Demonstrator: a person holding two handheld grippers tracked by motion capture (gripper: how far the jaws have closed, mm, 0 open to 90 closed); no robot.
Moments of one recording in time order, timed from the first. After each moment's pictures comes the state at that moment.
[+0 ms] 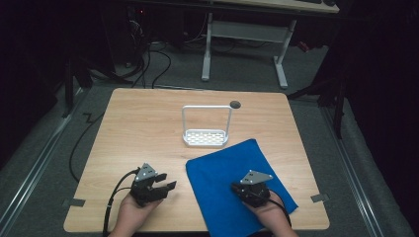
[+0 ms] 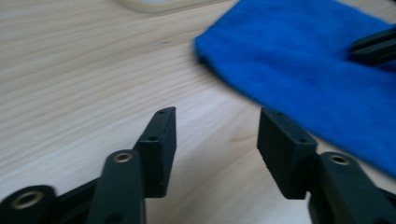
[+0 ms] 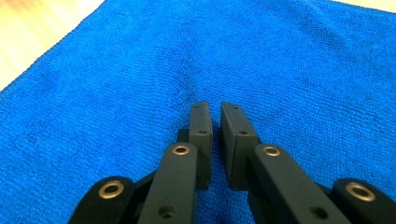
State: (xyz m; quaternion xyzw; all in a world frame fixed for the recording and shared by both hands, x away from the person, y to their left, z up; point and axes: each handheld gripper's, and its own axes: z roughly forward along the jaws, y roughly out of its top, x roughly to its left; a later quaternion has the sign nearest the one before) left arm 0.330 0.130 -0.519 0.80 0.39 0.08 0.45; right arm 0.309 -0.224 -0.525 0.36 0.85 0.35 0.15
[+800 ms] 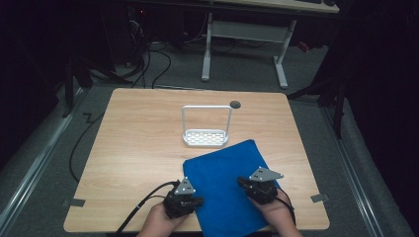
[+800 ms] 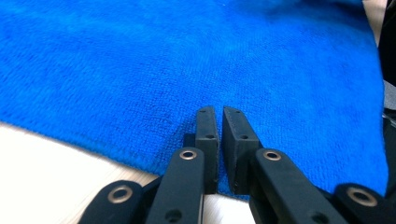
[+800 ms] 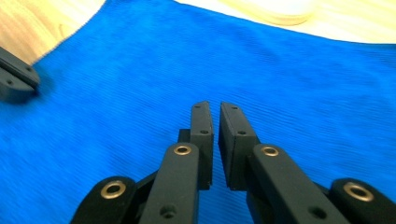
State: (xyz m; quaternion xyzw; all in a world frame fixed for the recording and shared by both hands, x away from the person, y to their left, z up) left arm 0.304 0.058 -0.530 0.87 0.28 0.01 0.41; right arm 0.309 -0.246 -0.511 0.38 0.82 0.38 0.19
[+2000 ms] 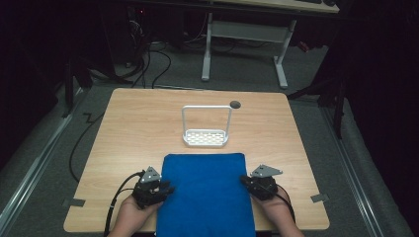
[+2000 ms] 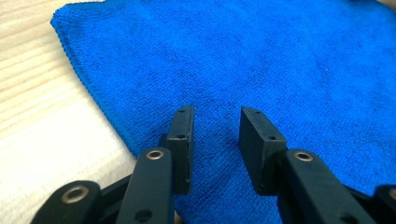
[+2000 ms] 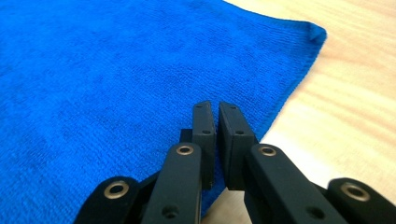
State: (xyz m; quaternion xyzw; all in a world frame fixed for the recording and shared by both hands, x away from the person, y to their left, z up) left arm 0.327 0.131 -0.529 0.83 0.37 0.07 0.40; right arm 0.322 -0.254 -0.529 0.41 0.82 0.36 0.18
